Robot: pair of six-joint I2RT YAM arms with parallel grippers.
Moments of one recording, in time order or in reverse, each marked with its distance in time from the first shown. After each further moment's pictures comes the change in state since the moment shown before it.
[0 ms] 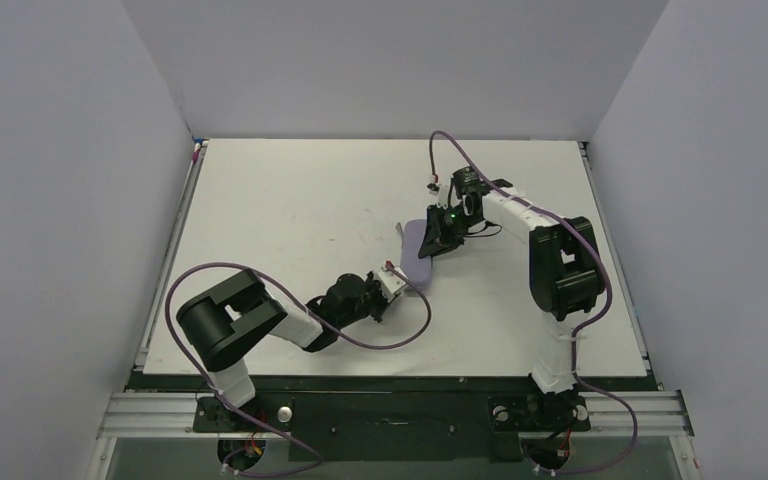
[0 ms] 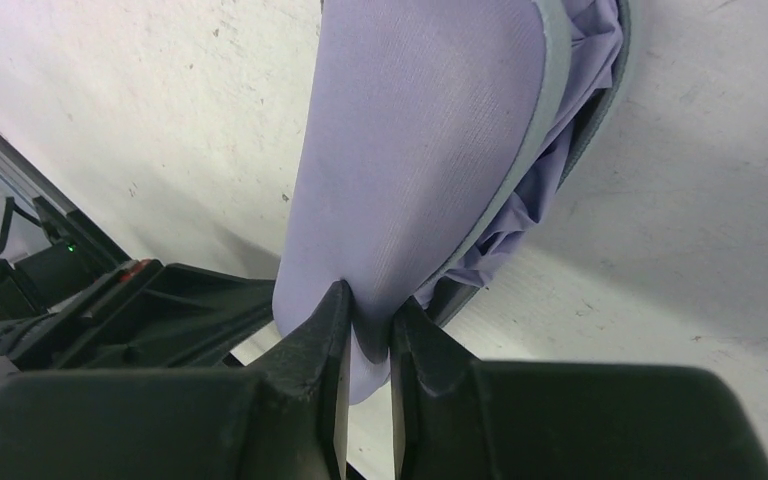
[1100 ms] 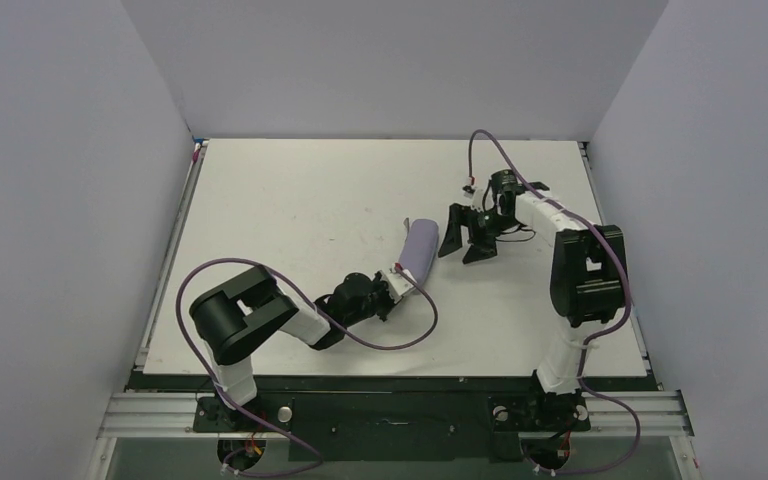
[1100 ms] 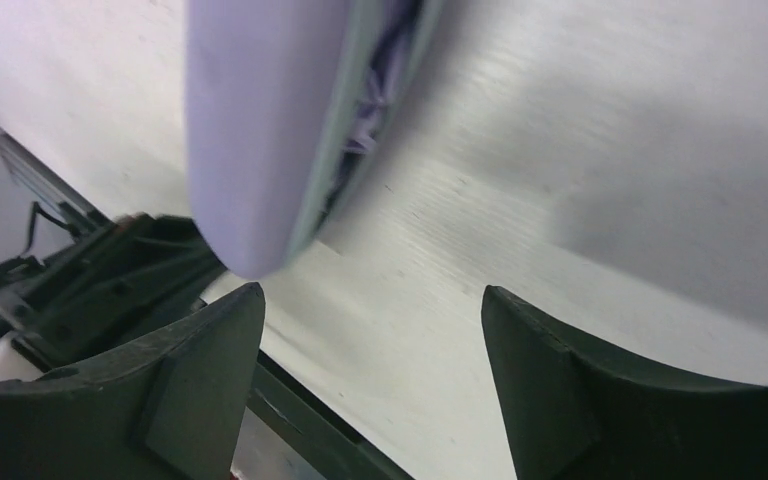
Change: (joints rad) left arm -0.009 0.047 0.036 0.018 0.010 0.055; right arm -0.175 -0.090 -0.098 -0.126 -0.030 -0.106
